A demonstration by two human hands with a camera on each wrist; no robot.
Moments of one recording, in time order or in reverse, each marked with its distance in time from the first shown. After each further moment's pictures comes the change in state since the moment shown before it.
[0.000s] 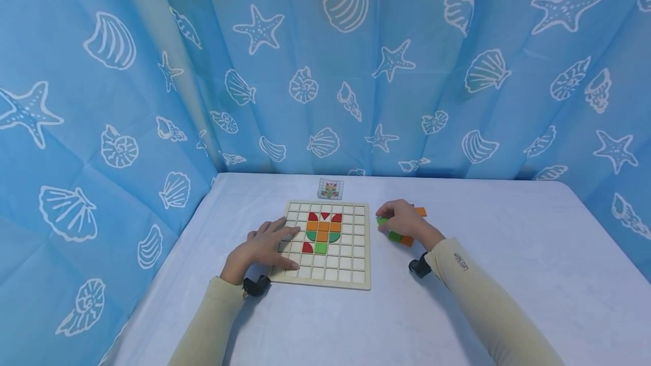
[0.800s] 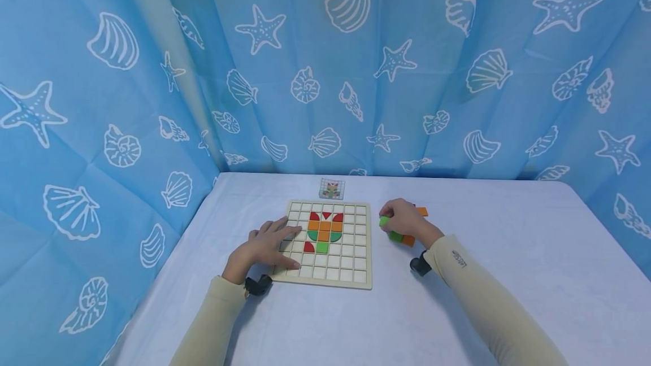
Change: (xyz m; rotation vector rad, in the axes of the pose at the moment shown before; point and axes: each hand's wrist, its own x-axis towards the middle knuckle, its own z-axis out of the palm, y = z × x) left_hand 0.001 0.000 0.000 -0.012 0.004 -0.017; right_hand 0.003 -0.004 0.000 -0.056 -0.004 0.009
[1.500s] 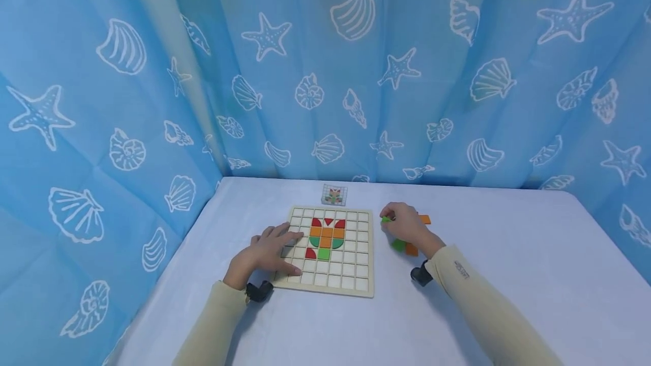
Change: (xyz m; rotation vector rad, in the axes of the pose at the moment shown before) left_hand -0.001 -0.001 0.003 -0.015 0.034 0.010; right_hand 0.000 -0.008 0.004 -0.036 0.130 -0.043
